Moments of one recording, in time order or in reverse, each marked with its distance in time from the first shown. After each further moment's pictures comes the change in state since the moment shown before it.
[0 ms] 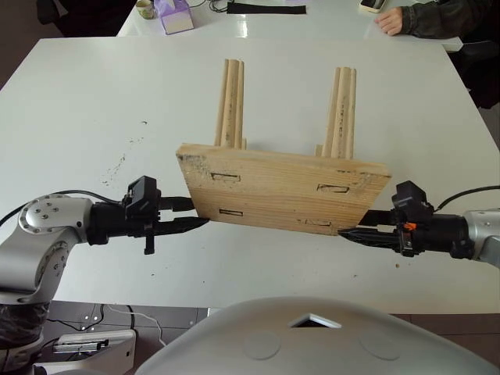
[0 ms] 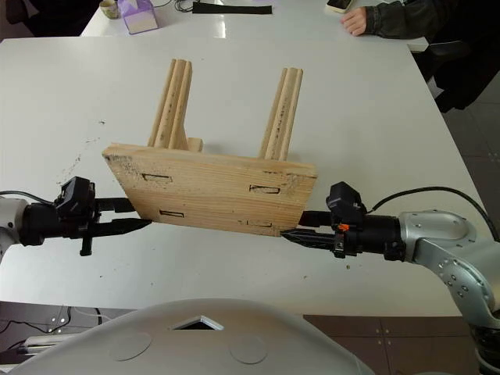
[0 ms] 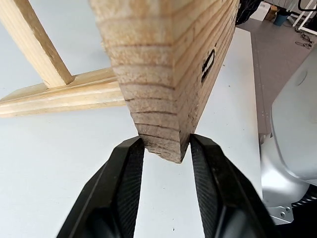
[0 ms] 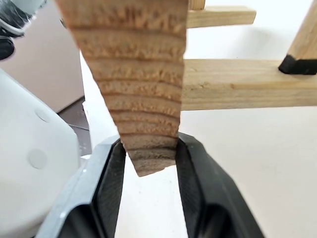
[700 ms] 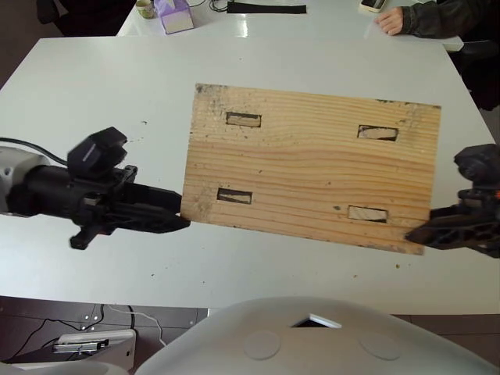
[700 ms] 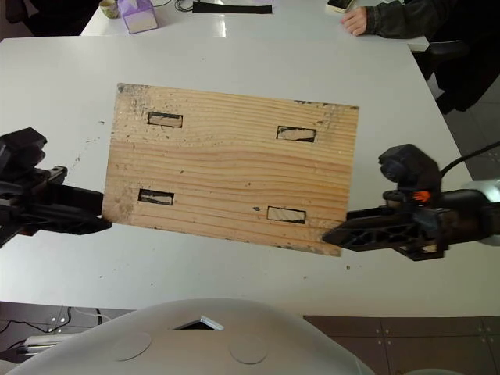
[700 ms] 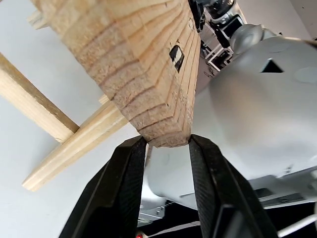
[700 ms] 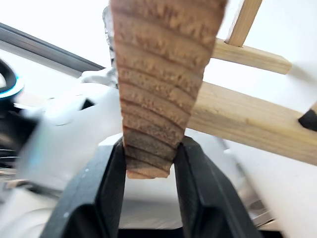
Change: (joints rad) left arm -0.374 0.416 0.075 0.032 -0.719 0.718 -0.092; right arm -0.126 -0.617 -0.035 0.382 0.831 0.426 0.281
